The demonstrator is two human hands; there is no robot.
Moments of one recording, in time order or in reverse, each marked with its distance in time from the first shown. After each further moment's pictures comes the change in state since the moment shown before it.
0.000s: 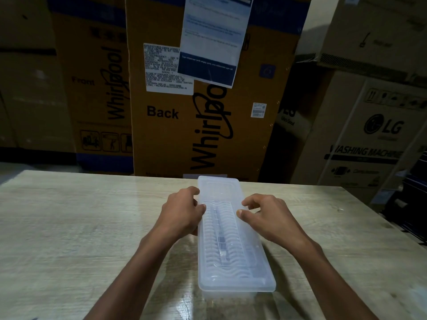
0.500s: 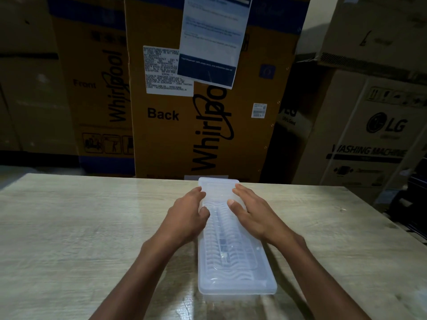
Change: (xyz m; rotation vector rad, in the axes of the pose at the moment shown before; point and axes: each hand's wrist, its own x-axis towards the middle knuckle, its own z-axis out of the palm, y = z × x) left_hand 0.003 -0.009 0.011 0.203 -0.018 0.145; right_hand 0.028 0.007 0.028 -0.003 -0.099 -0.152
